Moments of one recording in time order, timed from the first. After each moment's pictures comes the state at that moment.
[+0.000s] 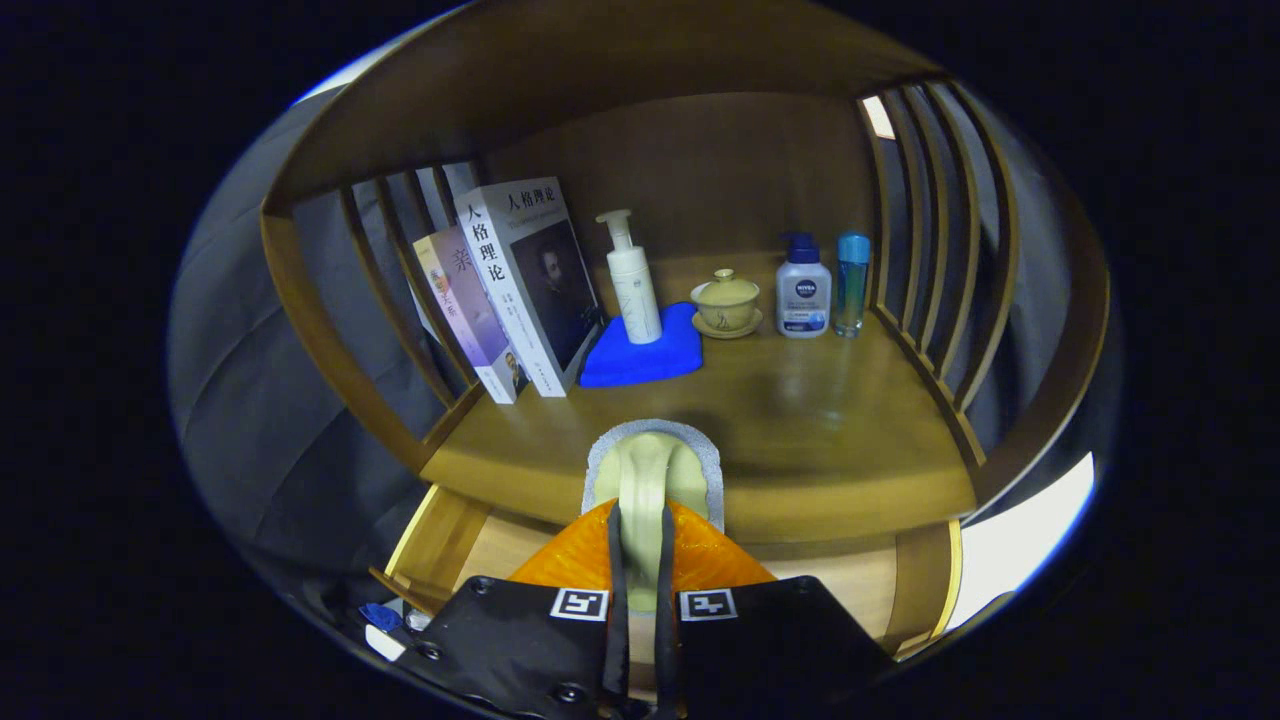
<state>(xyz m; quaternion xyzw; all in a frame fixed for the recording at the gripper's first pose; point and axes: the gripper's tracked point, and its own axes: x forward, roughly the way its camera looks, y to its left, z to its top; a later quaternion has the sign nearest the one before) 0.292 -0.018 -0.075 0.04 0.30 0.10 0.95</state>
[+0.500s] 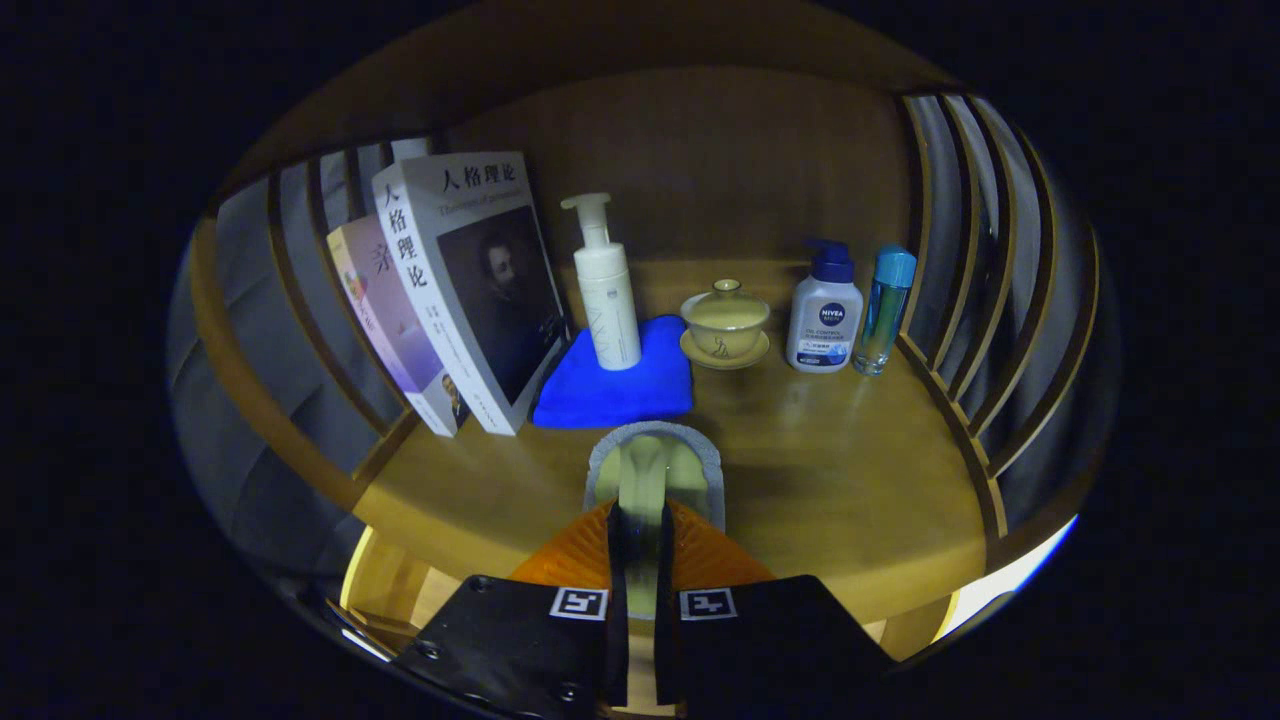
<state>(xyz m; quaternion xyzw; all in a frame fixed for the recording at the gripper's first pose) 0.378 -0.018 -0.092 0.03 0.30 0.07 0.95</state>
